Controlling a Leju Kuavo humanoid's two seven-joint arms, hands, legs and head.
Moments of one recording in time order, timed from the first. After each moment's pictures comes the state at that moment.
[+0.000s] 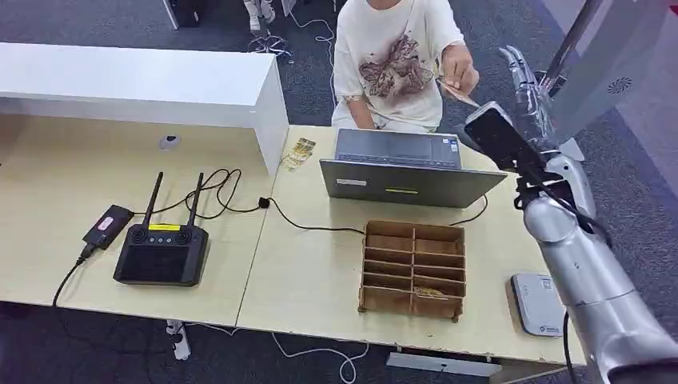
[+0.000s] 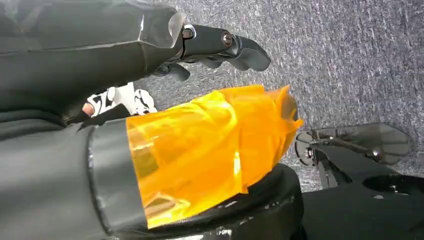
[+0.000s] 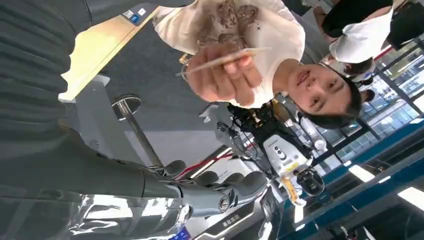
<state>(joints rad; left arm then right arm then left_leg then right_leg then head) -0.07 -0.21 1.21 -0.23 -1.31 0.23 -0.13 -0.73 -0.31 0.48 -1.24 0.50 -0.22 0.02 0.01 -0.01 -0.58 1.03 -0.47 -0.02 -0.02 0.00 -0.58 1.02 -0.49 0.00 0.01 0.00</state>
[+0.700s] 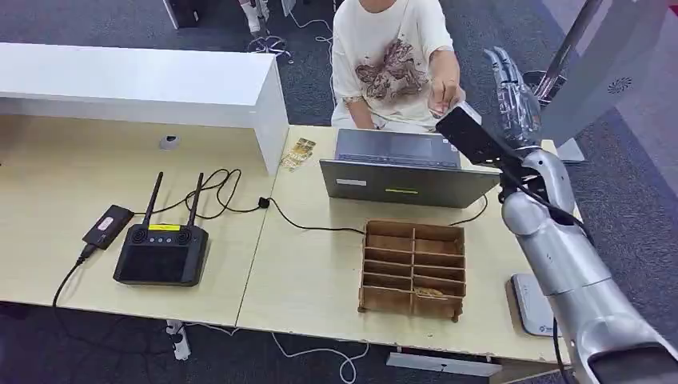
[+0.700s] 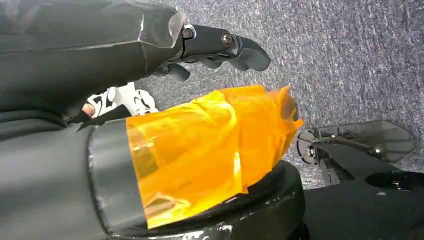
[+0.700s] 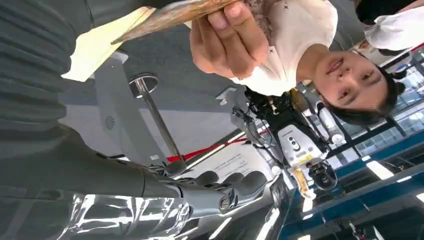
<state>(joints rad) -0.07 -0.21 1.21 -0.23 -1.32 0.23 -0.12 -0.78 -0.24 0.50 -1.12 0.65 -0.26 0.06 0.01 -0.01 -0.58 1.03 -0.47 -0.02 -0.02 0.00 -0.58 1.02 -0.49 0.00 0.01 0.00</state>
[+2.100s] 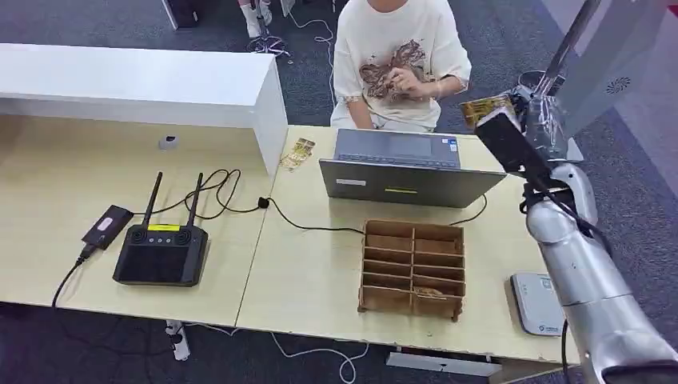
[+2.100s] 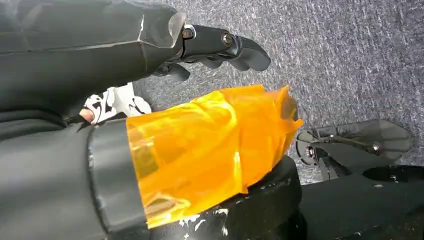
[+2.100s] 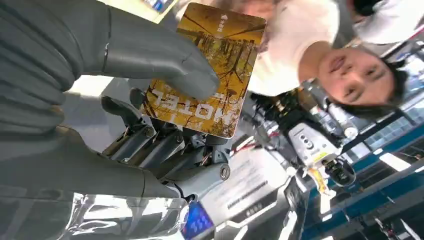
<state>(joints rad) -0.07 -0.22 1.19 -0.23 -1.32 0.24 -0.12 -0.70 -0.29 0.38 -1.15 0.46 -0.25 -0.05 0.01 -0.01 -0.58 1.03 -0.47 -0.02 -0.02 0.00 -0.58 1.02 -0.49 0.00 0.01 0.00</state>
